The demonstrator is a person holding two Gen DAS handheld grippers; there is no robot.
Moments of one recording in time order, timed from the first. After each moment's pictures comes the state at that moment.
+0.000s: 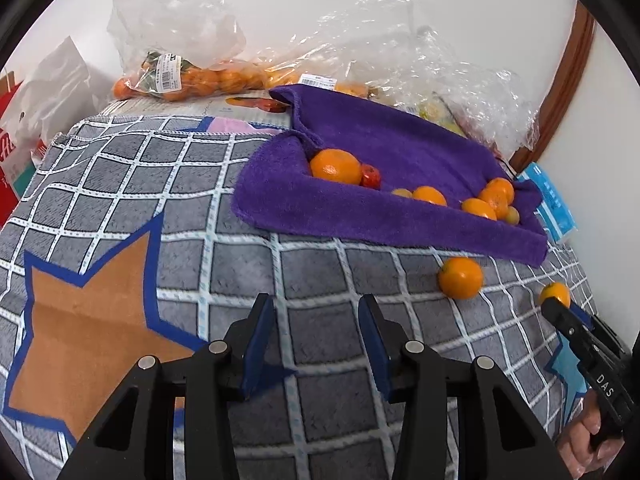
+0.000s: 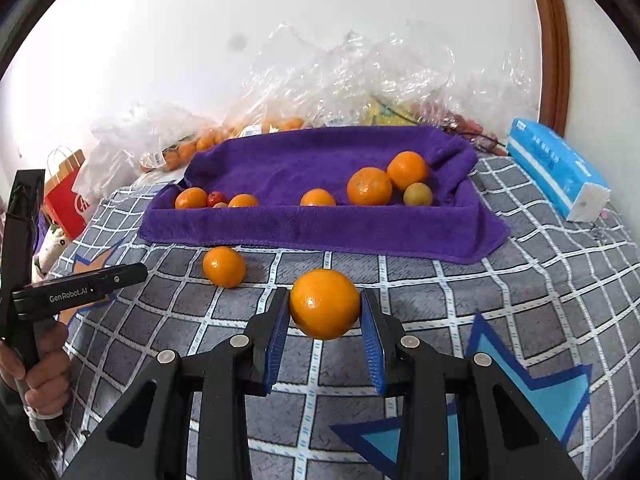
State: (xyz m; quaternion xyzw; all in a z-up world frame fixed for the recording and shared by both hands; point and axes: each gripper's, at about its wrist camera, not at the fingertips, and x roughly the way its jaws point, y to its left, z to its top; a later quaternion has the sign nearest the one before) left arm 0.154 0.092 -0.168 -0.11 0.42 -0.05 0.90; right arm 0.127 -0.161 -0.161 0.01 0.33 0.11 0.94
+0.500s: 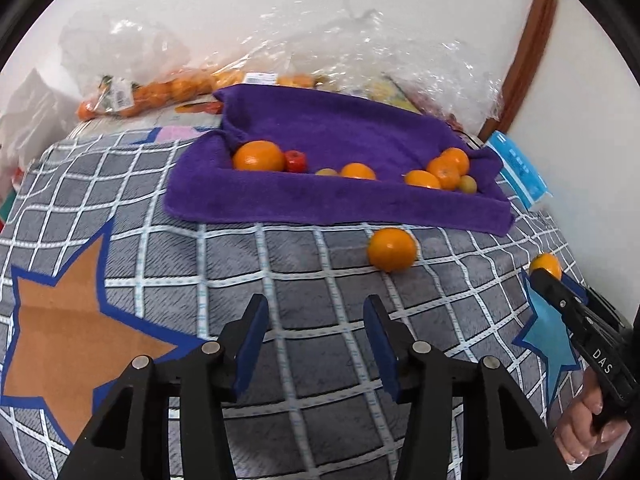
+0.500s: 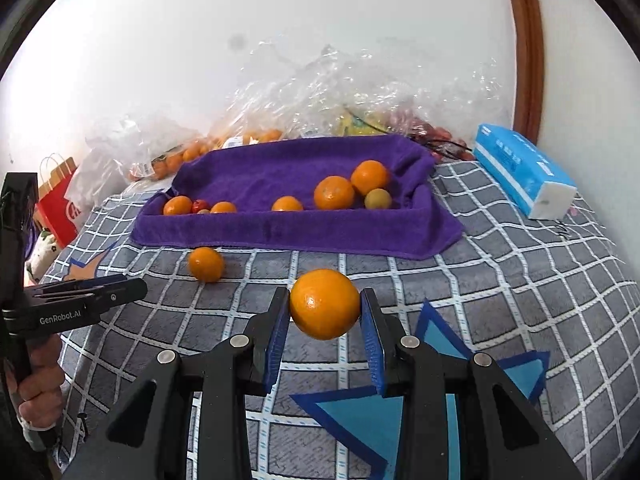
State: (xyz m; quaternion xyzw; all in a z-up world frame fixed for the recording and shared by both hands) left arm 0.142 0.045 -0.154 -0.07 0.43 -0.09 0.90; right arm 0.110 -0.187 -0.150 0.02 0.33 0.08 0.94
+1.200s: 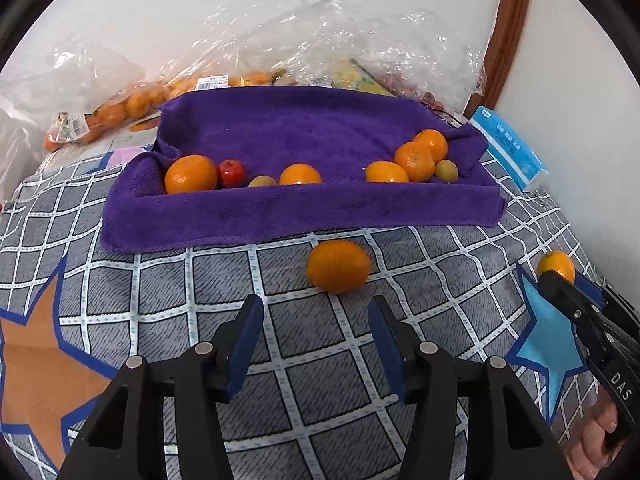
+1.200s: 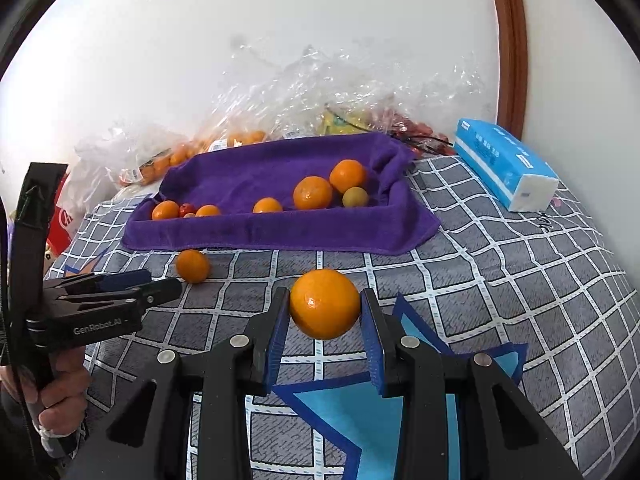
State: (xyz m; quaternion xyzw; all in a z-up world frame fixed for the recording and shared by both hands) left arm 0.165 0.000 -0.156 -0.02 0.43 -0.11 0.89; right arm 0.108 -0.199 -0.145 0.03 0.33 0.07 0.94
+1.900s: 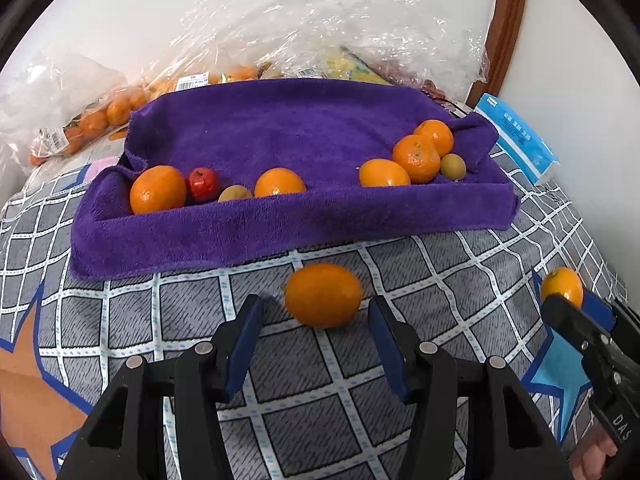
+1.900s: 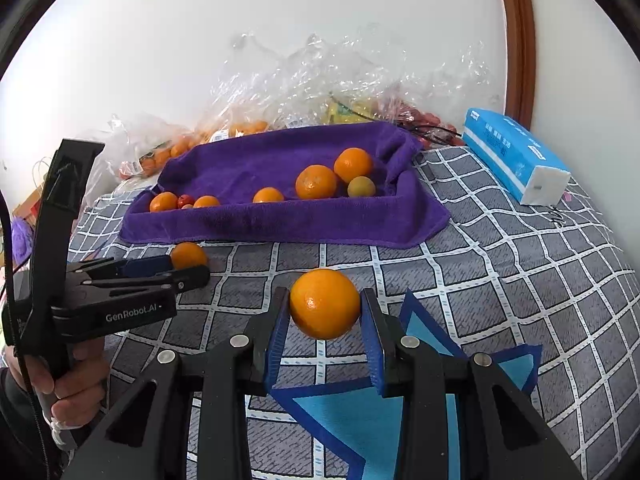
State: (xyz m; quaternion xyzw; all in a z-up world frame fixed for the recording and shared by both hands) left arm 0.192 -0.020 -0.166 -0.01 0.44 -0.10 0.89; right arm 0.119 -0.197 -0.155 0.04 0.35 0.08 0.93
